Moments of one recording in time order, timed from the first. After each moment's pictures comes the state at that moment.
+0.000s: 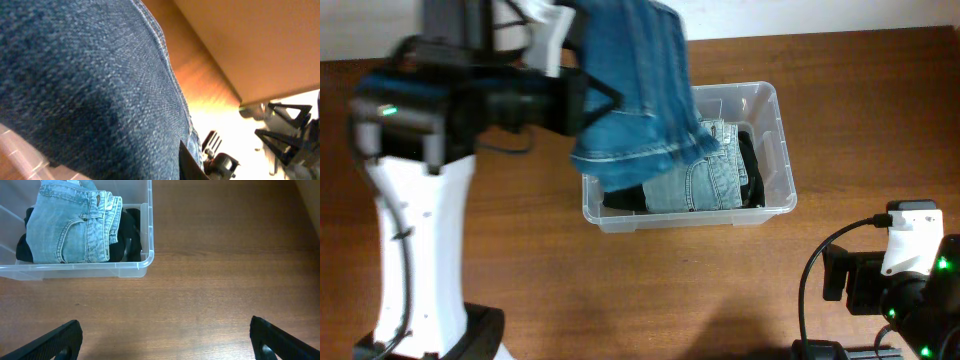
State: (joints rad) left arm -0.31 1.81 2.47 -1.47 0.71 -0.07; right arm -0.12 0.75 1.43 -1.46 -0.02 -0.09
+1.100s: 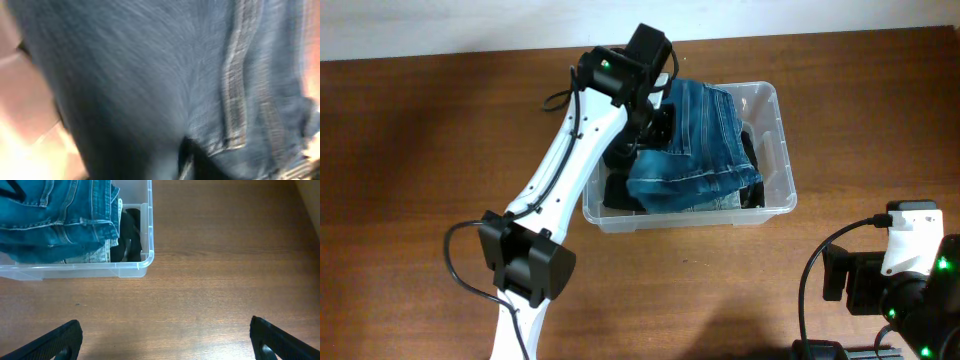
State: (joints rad) left arm -0.55 2.24 2.39 -1.48 0.22 -0.37; right arm -0.12 0.75 1.43 -1.46 -0.02 -0.09
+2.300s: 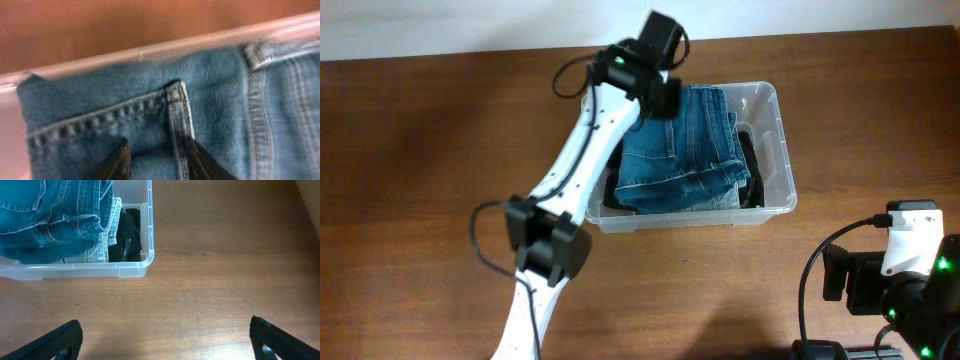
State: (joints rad) left arm -0.55 2.43 2.57 -1.27 0.00 -0.35; right arm -0.12 0.75 1.43 -1.46 -0.02 -0.09
